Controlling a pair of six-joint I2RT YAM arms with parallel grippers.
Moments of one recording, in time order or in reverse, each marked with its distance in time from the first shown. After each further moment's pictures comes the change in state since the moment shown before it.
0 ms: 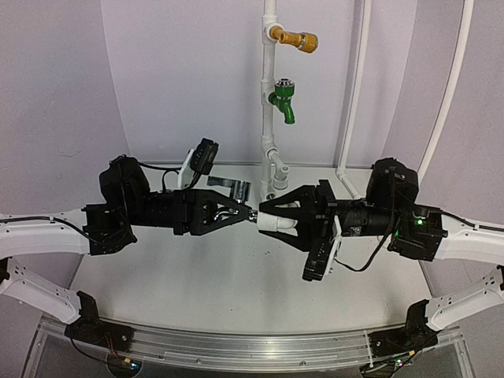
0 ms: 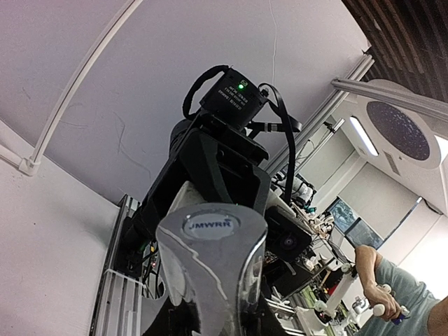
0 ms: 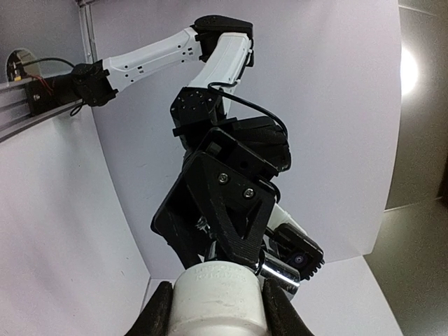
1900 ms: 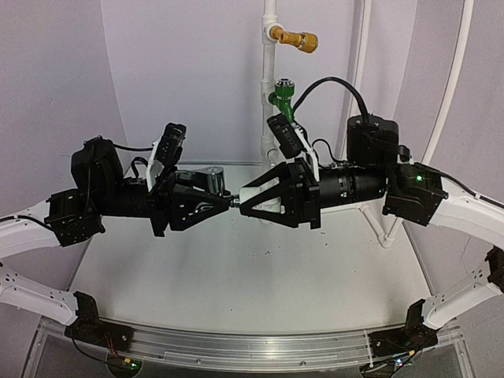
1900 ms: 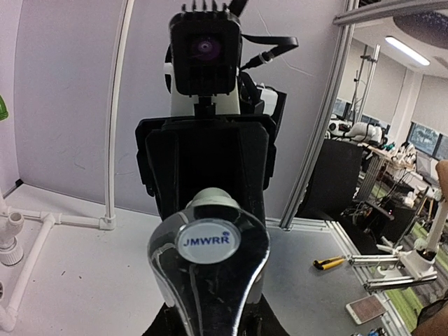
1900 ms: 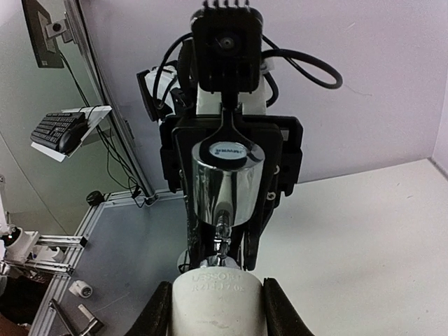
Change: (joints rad) left arm -0.009 -0.153 0.116 -0.385 -0.094 0.590; right arm -0.012 0.182 0.394 -0.380 -0.101 1.588
